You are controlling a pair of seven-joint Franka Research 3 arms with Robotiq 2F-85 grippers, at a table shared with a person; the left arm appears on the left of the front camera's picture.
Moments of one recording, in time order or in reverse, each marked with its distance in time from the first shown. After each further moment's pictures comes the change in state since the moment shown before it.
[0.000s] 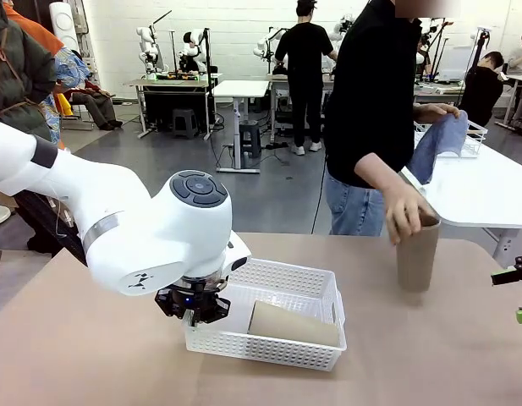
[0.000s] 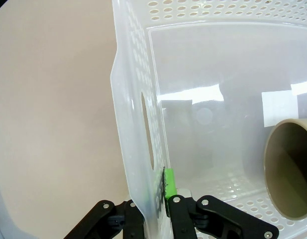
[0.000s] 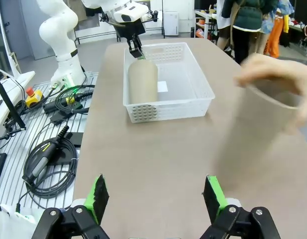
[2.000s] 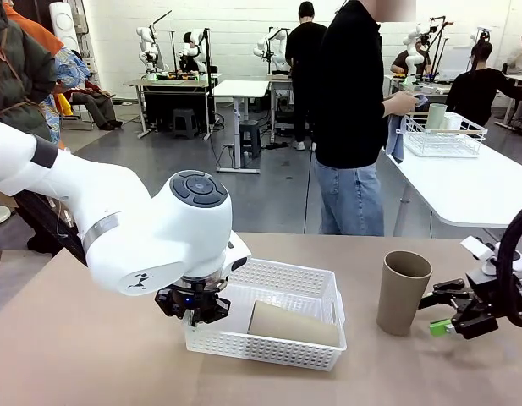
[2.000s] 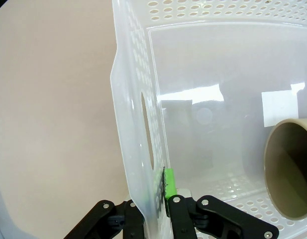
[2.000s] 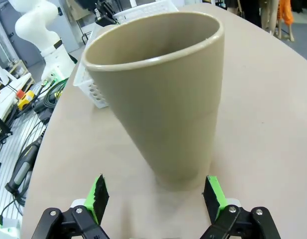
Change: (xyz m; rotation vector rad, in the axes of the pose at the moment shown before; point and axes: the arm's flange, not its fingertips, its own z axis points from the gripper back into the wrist) left arm 0.000 0.000 0.000 0.000 0.000 0.000; right arm -0.062 -0.080 -0.130 0.102 0.073 -0.168
